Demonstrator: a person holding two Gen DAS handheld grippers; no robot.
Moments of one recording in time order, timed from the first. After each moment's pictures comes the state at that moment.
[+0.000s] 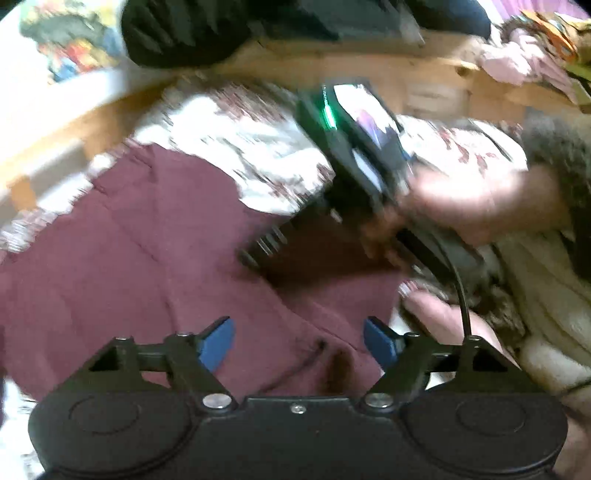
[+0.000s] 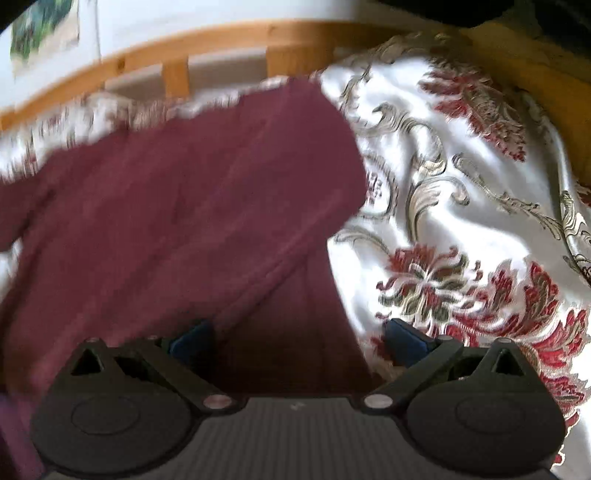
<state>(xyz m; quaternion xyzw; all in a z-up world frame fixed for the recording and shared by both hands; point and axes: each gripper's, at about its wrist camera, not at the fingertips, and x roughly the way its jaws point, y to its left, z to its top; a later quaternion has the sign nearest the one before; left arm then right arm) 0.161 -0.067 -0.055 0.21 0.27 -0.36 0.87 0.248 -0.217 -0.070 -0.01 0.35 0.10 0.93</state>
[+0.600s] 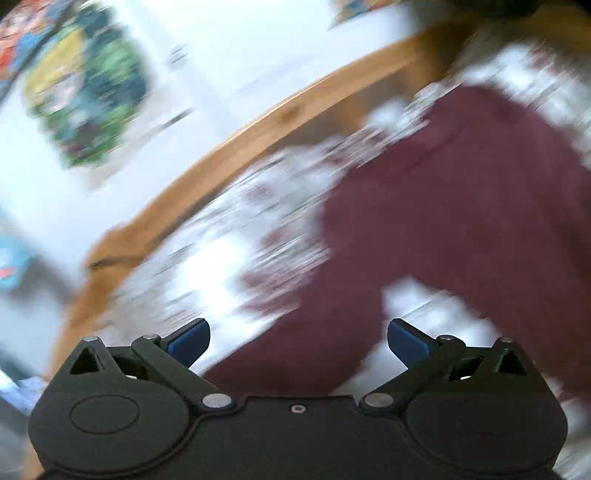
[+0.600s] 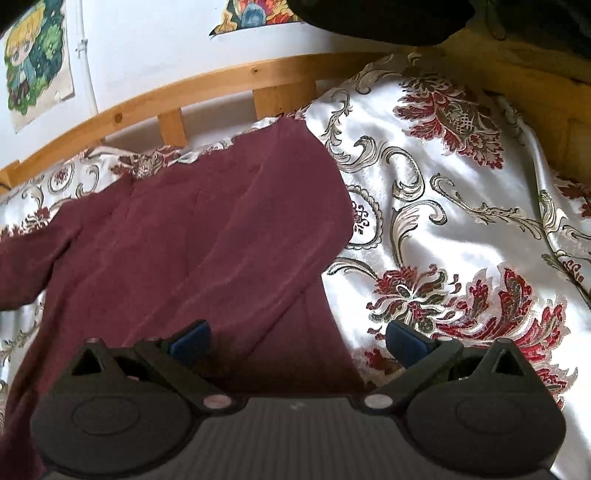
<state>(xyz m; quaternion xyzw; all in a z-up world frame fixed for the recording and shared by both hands) 0.210 0.147 0.038 0.30 0.32 0.08 0.89 0.234 -0.241 -0.043 0.07 0.31 0.11 0.94</state>
